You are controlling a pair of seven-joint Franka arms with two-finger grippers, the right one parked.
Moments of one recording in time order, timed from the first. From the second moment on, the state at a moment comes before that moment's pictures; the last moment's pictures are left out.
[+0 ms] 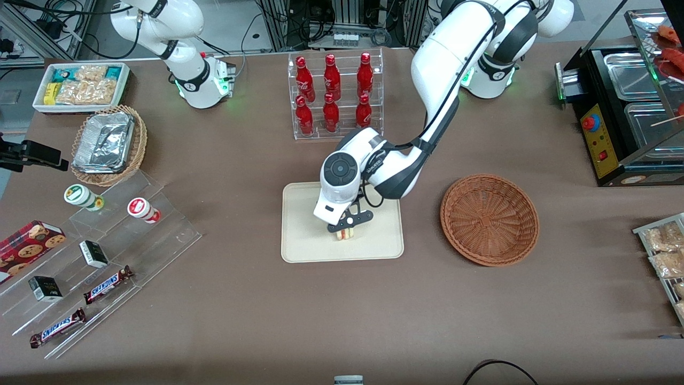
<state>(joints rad) -0.68 0.86 -0.14 -1.23 -0.02 2.00 -1.09</state>
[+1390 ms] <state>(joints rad) -0.70 0.89 -0.14 -1.09 0.05 1.93 -1.16</state>
